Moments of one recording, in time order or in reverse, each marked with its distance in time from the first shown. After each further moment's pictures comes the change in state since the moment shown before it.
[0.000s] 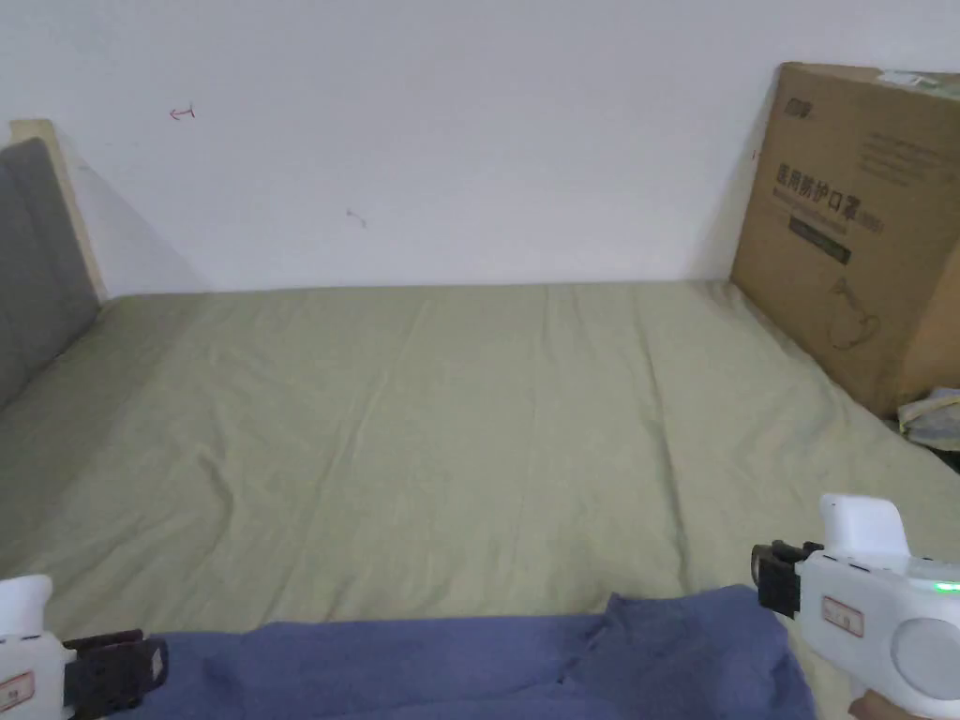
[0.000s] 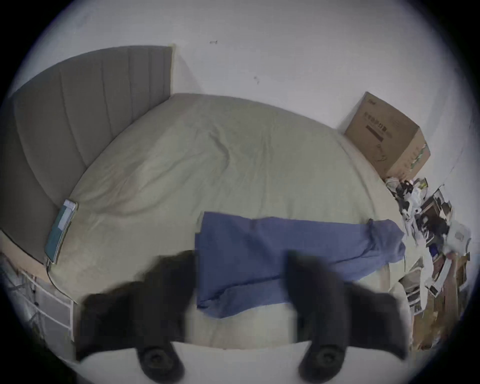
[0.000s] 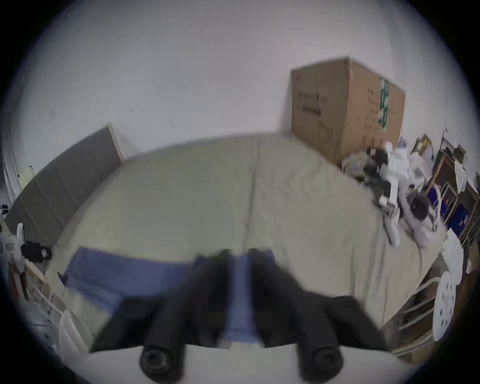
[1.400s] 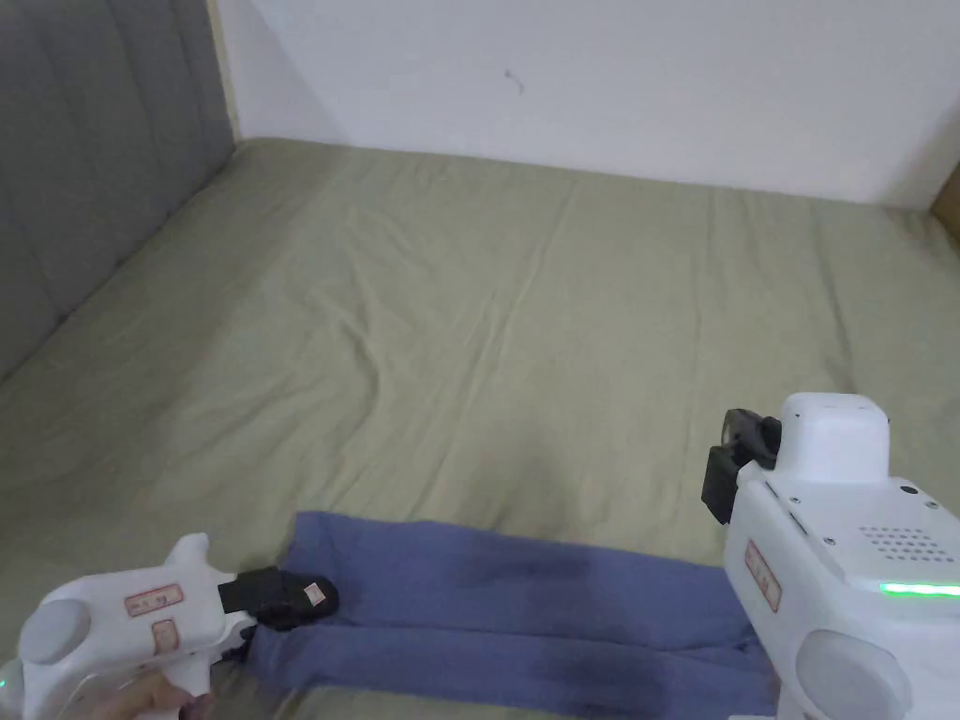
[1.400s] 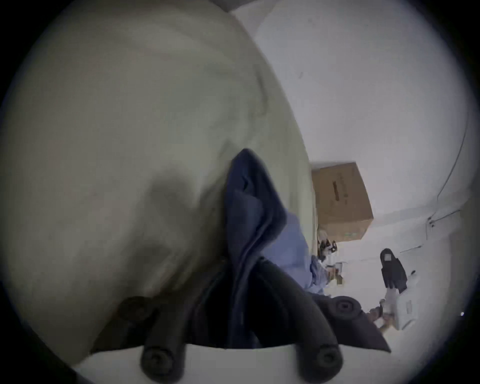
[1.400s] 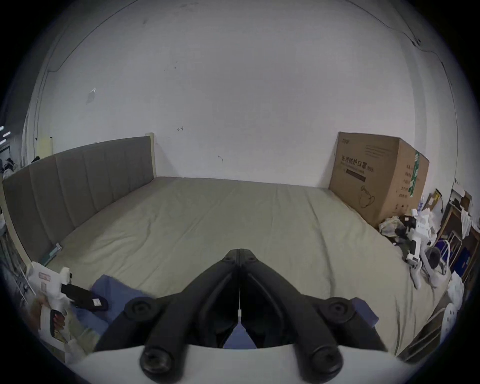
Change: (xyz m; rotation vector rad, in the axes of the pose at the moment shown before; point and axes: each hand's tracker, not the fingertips) left arm -0.115 -0.062 -0.151 -0.222 -0.446 0.630; right arm -0.224 0.000 -0.019 0.189 0.073 0.182
